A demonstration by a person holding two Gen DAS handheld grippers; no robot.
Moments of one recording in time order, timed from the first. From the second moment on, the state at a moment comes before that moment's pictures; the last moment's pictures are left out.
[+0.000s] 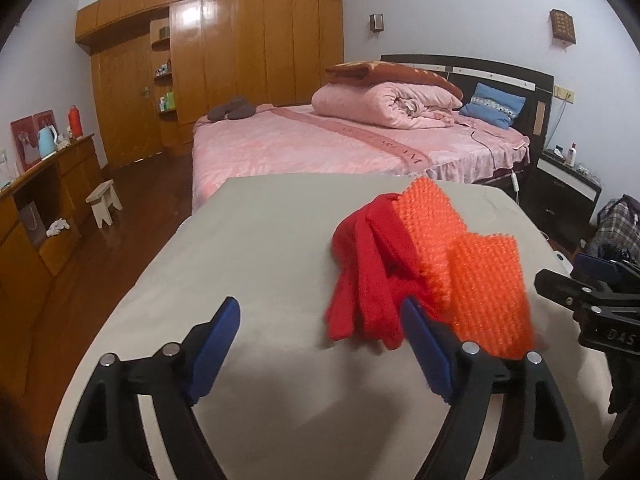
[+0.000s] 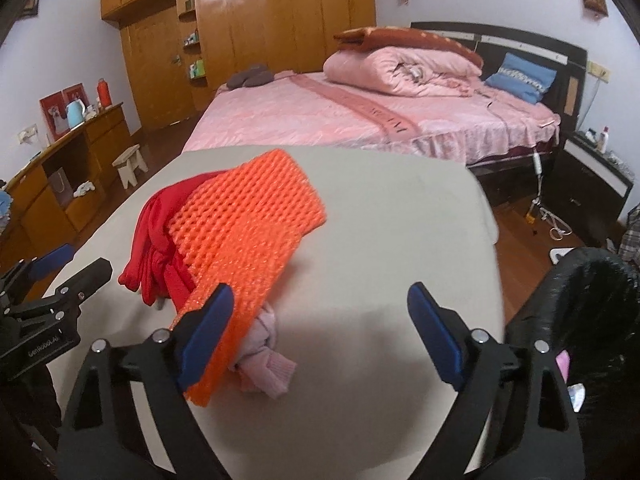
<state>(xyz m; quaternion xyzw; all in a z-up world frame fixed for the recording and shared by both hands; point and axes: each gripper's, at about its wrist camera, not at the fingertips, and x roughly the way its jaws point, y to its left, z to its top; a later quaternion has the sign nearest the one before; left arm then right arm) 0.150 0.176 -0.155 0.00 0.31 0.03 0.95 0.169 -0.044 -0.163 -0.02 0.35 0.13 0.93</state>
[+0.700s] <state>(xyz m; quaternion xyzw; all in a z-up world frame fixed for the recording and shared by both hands) 0.153 0.191 -0.166 0.00 0.32 0.04 0.95 0.183 -0.008 -0.175 -0.02 0.38 0.22 0.90</state>
